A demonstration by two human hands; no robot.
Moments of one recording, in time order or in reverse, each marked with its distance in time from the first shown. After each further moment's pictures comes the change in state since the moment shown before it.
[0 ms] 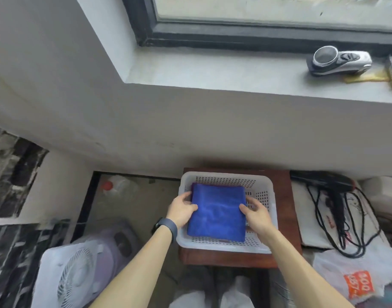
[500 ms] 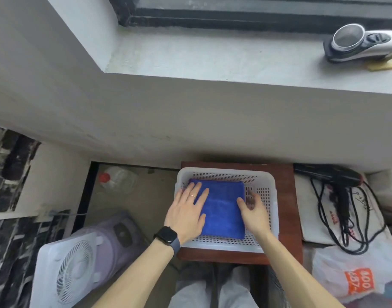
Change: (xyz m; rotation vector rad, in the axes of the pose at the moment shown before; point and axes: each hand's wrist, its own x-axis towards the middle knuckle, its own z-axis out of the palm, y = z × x) left_hand -0.005 -0.013 0.019 1.198 0.113 0.686; right_hand 0.019 0.014 0.008 -0.166 0.121 -0.128
